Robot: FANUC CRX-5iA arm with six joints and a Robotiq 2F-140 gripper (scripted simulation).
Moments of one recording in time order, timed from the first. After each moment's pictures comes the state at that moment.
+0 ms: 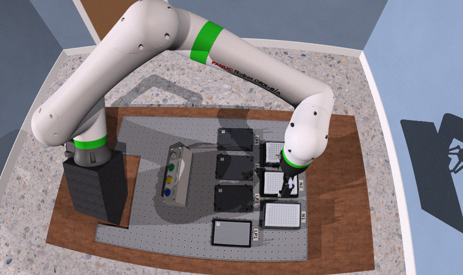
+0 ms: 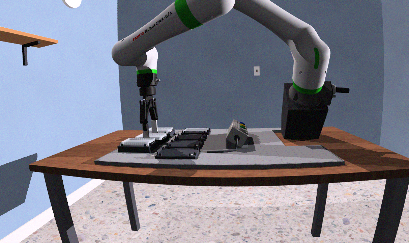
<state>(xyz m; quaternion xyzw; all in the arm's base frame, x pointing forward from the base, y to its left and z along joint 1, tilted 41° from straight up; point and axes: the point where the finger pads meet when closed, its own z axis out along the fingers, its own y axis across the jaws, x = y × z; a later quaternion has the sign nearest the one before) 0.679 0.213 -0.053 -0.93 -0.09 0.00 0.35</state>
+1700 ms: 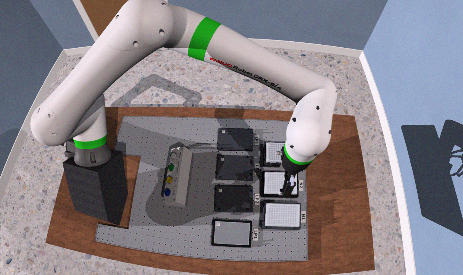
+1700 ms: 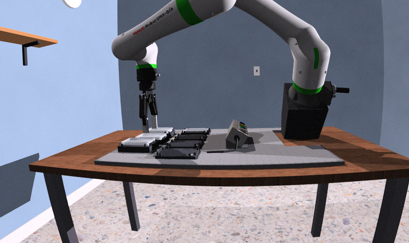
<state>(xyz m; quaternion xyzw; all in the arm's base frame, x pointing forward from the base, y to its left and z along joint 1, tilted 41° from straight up) 0.680 0.197 -0.035 -0.93 -0.09 0.00 0.35</state>
